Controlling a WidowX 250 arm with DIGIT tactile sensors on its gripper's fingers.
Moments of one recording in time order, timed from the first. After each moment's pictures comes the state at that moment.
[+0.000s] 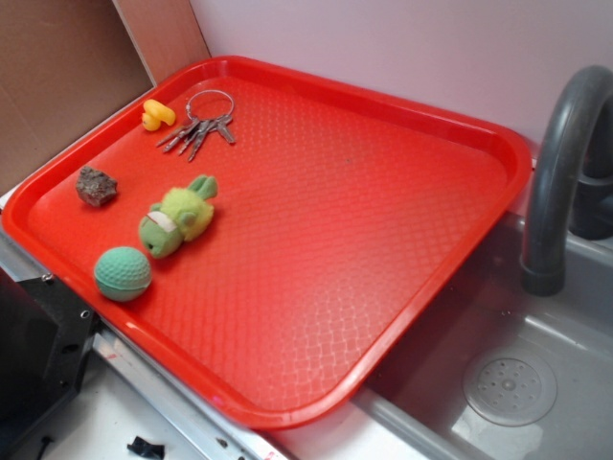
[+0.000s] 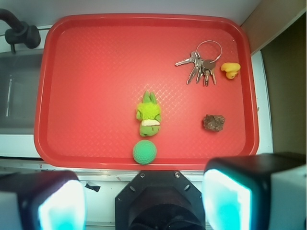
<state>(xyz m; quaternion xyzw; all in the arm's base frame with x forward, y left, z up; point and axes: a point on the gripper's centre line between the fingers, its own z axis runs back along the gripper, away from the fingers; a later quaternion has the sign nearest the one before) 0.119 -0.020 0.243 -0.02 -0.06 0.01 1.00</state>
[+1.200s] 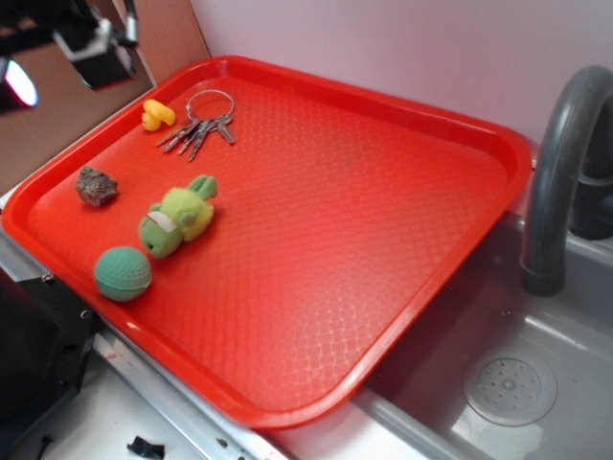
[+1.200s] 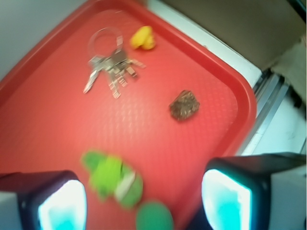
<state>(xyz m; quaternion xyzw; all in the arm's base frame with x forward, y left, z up) 0.163 0.034 0.136 0.03 -0.09 0.48 0.87</state>
